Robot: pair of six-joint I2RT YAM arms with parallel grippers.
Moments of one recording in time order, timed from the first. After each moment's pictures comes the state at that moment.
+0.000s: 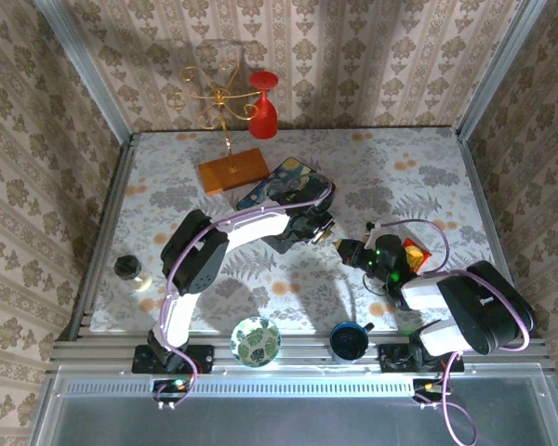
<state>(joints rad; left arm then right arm) -0.90 2.08 1.55 -0.47 0.11 -1.51 0.38 1.42 0.21 0.81 -0.23 0.81</state>
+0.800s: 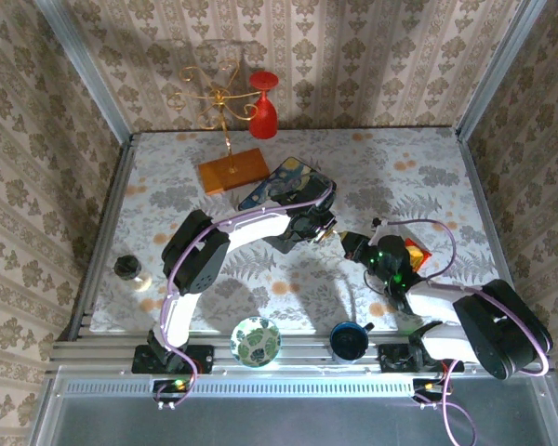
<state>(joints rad) -0.91 2.08 1.55 -0.43 0.11 -1.54 0.42 1.27 0.21 0.75 -0.06 0.80</state>
